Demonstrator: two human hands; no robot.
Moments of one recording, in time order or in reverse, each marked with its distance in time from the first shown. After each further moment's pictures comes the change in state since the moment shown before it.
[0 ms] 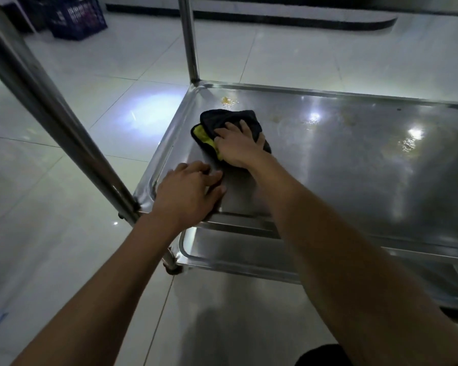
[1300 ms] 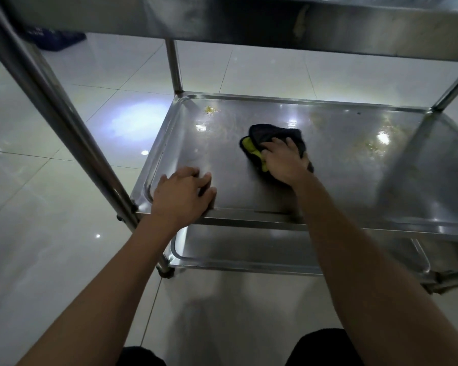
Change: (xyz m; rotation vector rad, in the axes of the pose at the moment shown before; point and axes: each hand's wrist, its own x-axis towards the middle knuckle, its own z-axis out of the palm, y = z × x) left_hand -0.022 0.028 -0.005 -0.049 -0.053 -0.046; right_hand -0.079 0.125 -0.019 -0.169 0.162 0.151
